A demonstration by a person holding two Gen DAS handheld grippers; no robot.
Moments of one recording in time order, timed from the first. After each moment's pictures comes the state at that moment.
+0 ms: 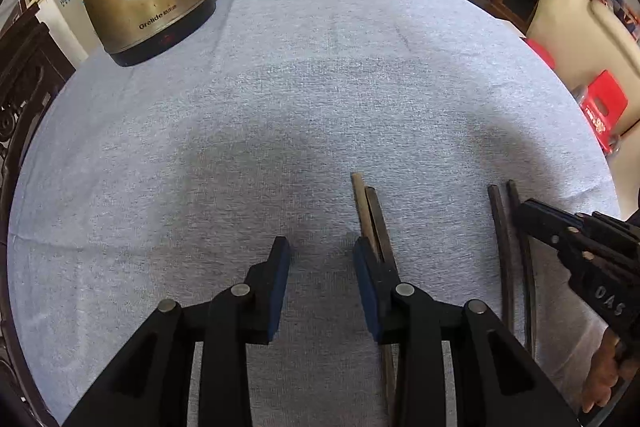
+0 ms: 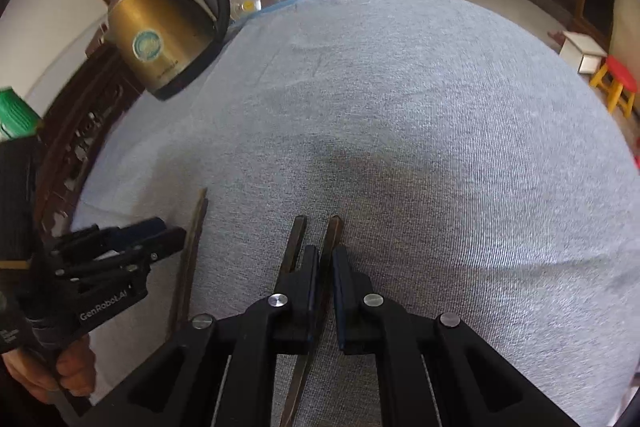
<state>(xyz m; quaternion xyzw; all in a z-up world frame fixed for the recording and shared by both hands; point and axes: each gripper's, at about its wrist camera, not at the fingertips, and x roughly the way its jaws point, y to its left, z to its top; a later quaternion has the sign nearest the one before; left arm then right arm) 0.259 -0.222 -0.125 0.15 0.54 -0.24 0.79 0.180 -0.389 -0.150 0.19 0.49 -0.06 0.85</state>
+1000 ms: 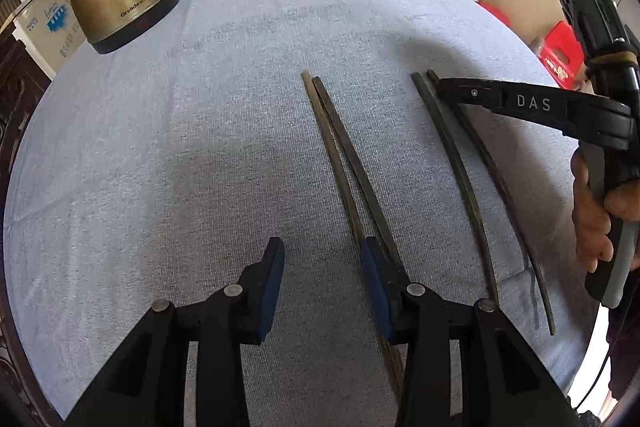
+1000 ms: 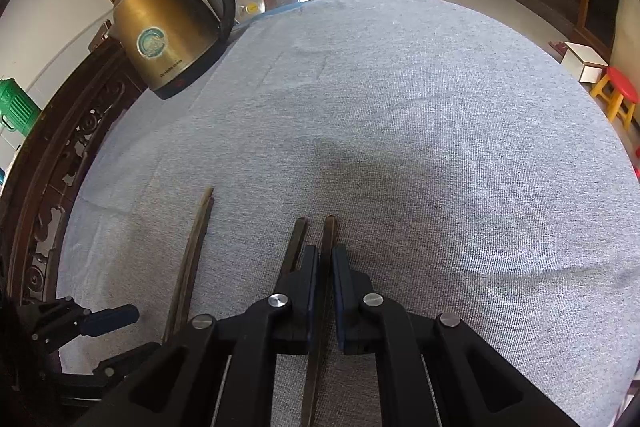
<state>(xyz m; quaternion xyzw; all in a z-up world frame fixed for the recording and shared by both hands) 0.184 -0.190 -0.123 0.20 0.54 -0.31 0.76 0.172 -0.392 -0.153 0.19 0.47 -0.05 0.86</state>
